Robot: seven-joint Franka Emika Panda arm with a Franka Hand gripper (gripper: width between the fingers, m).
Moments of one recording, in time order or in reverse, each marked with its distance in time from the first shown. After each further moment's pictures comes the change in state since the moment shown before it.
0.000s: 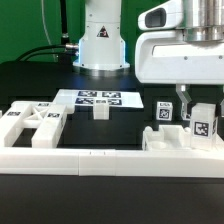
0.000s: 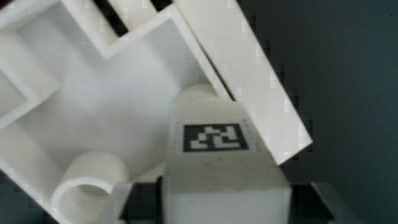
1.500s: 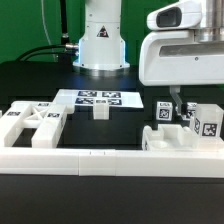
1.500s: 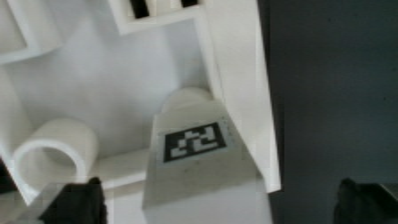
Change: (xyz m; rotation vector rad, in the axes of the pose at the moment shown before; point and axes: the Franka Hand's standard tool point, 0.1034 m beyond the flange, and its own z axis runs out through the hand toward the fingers) arm -0.009 -0.006 0.000 -0.022 -0.035 -0.408
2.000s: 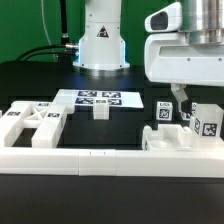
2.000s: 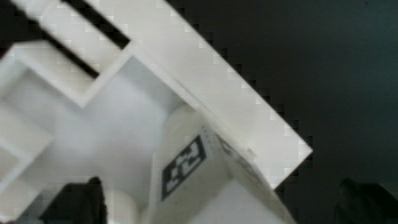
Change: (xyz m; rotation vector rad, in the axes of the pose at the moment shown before) arm -0.001 0.001 0.002 0.024 0.008 0.433
